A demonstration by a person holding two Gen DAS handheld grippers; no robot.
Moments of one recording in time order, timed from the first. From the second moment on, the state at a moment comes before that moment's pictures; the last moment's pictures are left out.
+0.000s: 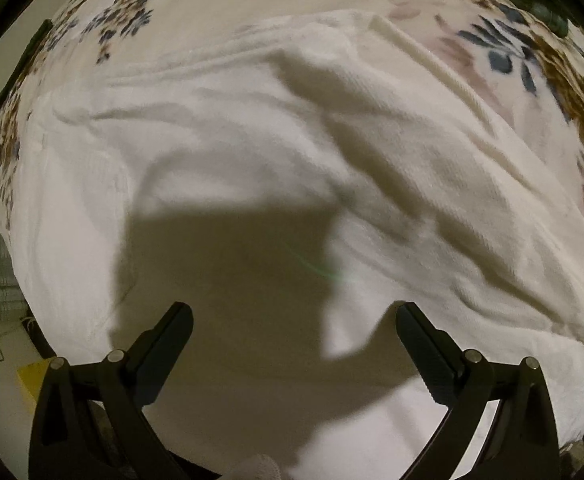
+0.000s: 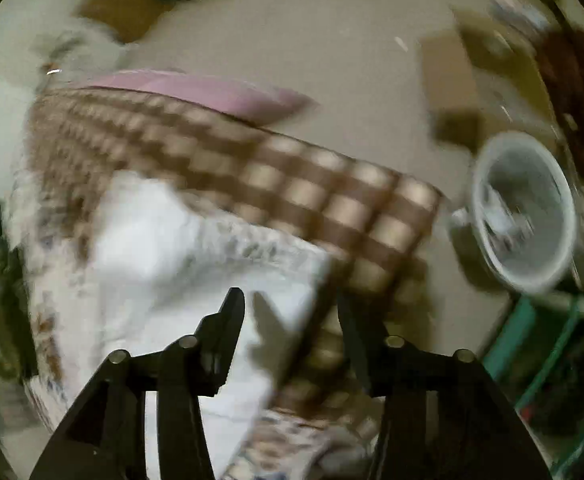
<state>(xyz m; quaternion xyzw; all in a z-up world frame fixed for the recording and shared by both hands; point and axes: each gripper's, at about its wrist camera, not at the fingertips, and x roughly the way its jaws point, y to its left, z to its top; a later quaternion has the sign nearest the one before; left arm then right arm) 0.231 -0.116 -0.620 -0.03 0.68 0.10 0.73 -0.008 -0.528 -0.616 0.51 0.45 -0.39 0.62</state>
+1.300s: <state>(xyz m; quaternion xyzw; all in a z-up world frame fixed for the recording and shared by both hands) 0.210 -0.135 -0.592 0.06 0.68 0.02 0.73 0.002 -0.532 -0.632 0.55 0.42 -0.29 0.66</state>
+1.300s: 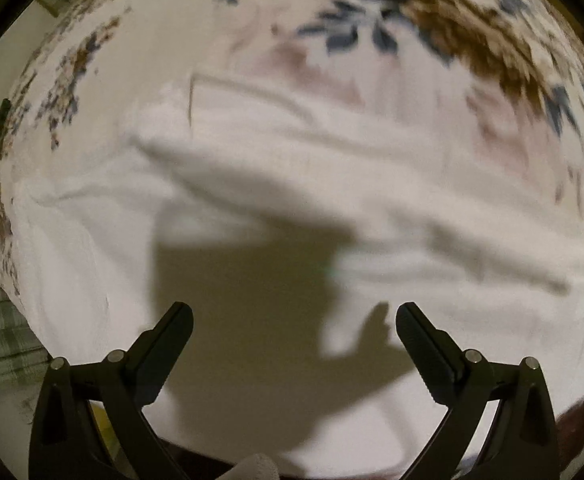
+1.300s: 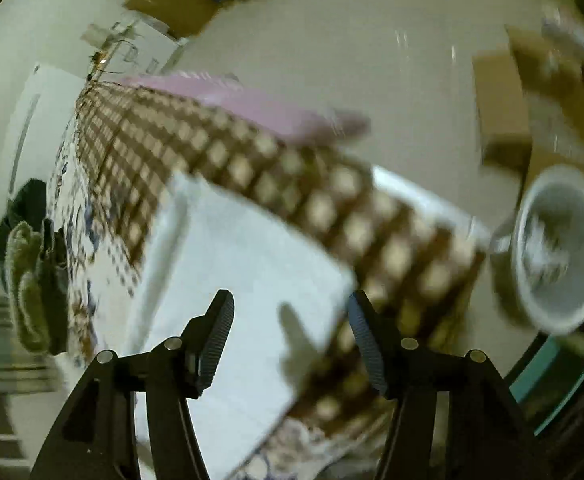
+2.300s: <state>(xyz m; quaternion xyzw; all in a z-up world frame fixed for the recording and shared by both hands) 0.256 -0.018 -0.583 0.02 0.68 0.05 0.73 0.140 -0.412 -0.575 0.20 0.48 -0.33 0.79</state>
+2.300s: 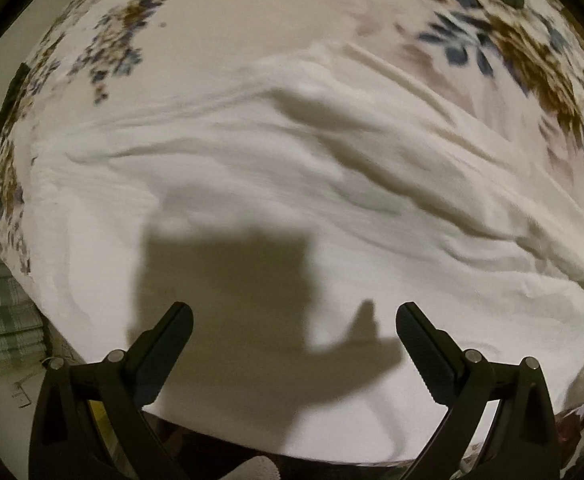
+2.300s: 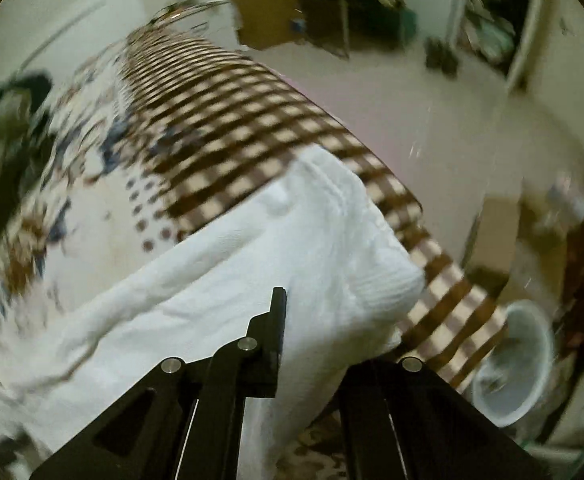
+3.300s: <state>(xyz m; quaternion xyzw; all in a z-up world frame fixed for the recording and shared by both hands) 0.258 0.309 -0.596 -0.09 0.67 0.14 0.73 0.208 0.063 -0.574 -0.11 0.53 -0.06 0.84</state>
